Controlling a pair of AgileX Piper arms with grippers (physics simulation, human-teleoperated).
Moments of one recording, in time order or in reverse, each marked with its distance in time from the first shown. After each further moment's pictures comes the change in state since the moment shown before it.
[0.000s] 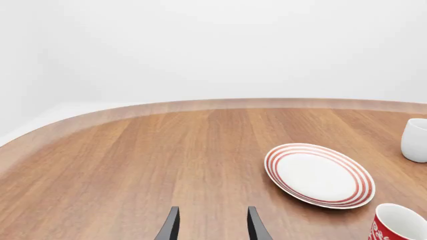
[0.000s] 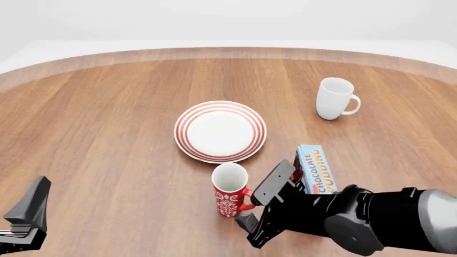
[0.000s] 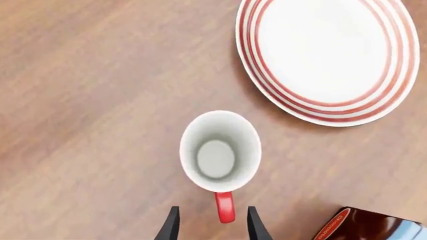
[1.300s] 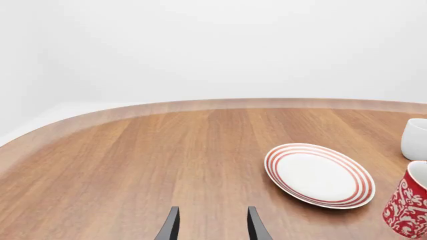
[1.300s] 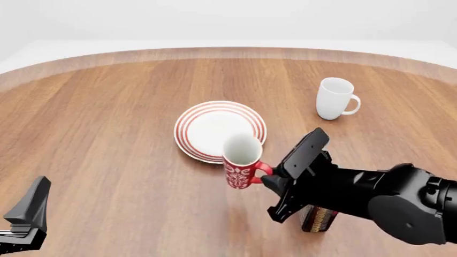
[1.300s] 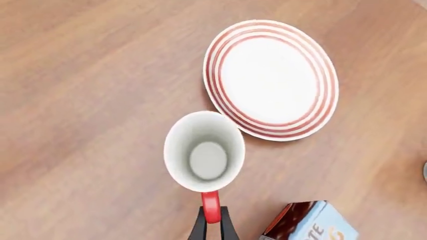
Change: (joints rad) left arm 0.000 0.000 0.000 0.000 0.000; right arm -0.086 -0.266 -0.039 0.160 -0.072
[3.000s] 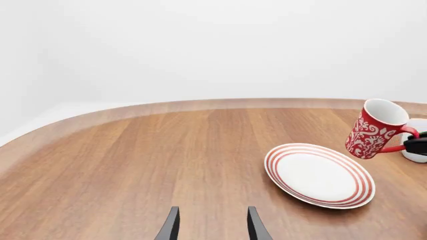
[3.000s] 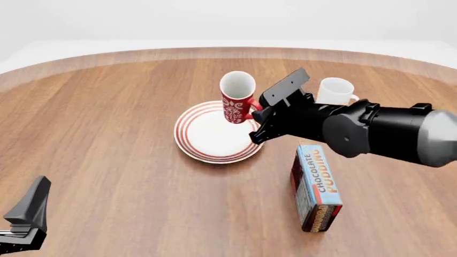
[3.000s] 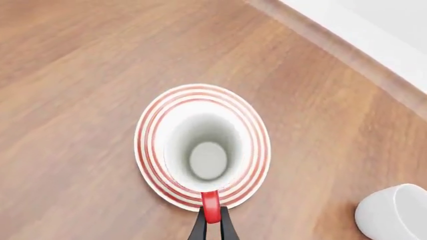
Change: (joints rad) left arm 0.000 0.000 0.000 0.000 0.000; right arm -0.178 0.303 -0.366 -0.082 -0.085
